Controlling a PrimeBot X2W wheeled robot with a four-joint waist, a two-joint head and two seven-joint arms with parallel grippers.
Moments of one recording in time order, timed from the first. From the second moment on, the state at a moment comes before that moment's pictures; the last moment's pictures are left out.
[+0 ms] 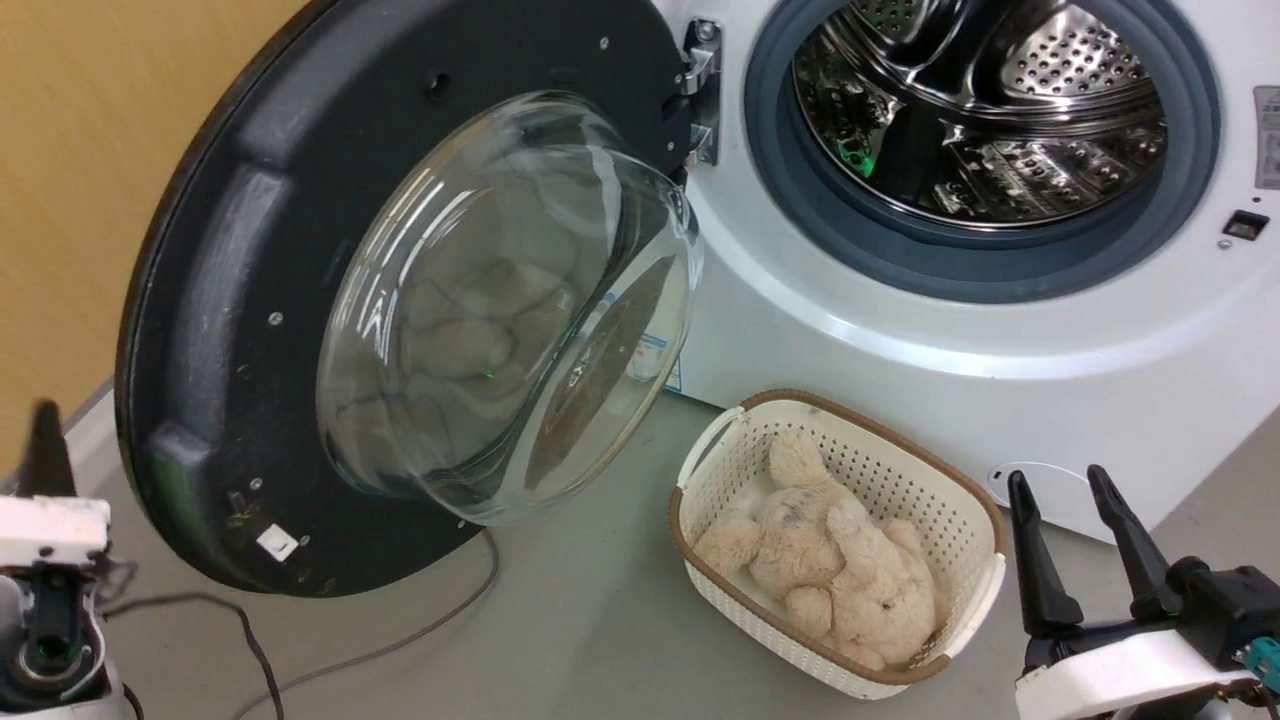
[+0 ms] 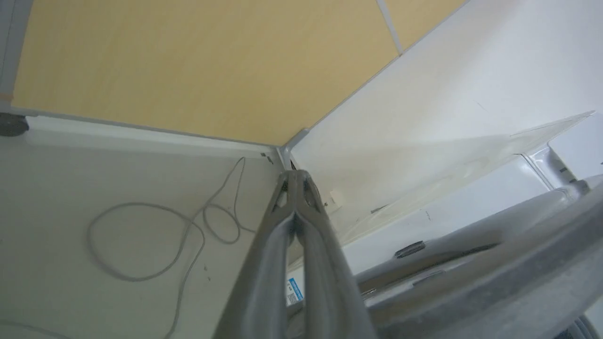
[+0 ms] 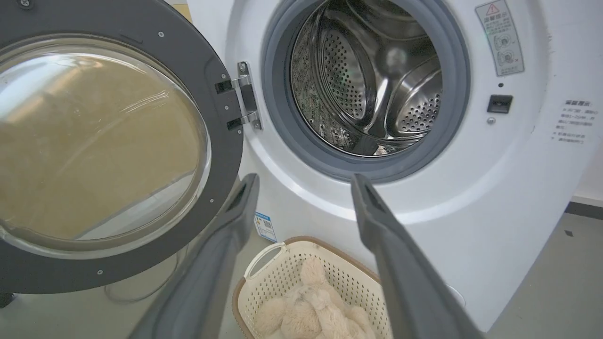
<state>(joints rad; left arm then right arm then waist) -0.34 0.15 0.51 0.24 -0.79 -0.04 0.16 0.01 -0.05 -0.05 0.02 0.15 0.13 -0.16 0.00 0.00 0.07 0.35</state>
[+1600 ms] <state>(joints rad) 0.02 0.05 -0.15 -0.10 -1.55 -0.13 0.62 0.01 -0.05 -0.08 0.07 0.25 0.13 -0.26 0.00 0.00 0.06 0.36</state>
